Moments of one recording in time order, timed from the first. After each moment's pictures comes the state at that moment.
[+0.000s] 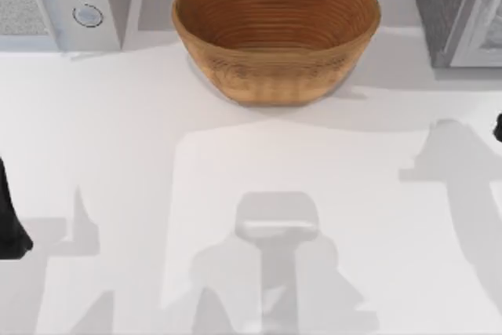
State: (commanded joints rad) left arm 0.00 0.00 0.00 0.00 0.00 0.00; right arm 0.37 0.81 0.32 0.49 0.38 0.01
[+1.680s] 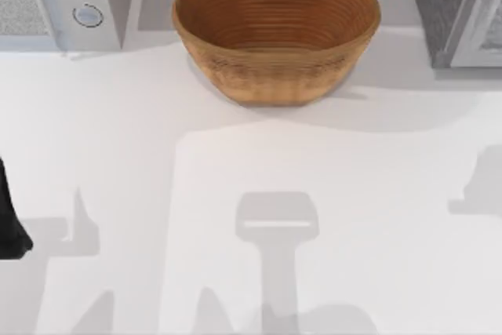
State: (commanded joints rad) left arm 0.00 0.00 0.00 0.00 0.00 0.00; right arm 0.05 0.32 0.41 -0.10 0.05 0.01
